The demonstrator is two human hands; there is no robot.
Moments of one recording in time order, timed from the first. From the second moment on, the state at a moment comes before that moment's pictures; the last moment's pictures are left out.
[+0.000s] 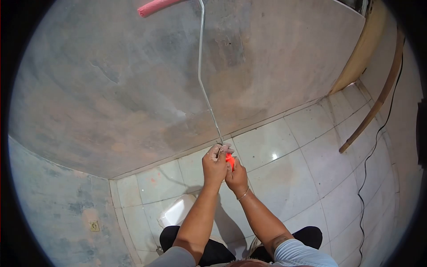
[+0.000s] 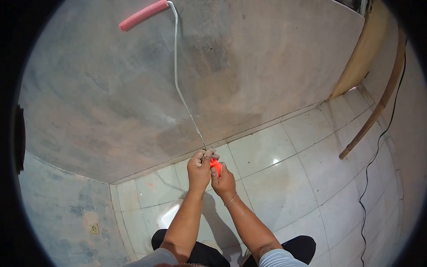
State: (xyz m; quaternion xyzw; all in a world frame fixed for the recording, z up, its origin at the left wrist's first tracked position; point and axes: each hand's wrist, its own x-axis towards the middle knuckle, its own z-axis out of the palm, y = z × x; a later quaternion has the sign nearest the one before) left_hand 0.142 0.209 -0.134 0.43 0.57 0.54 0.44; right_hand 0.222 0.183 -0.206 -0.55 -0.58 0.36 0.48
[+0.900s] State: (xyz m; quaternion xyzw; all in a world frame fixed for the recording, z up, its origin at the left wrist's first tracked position) left_hand 0.135 0.121 -0.274 0.53 0.70 0.24 0.41; right_hand 0.258 0.067 -0.333 -0.63 -0.57 0.45 0.28
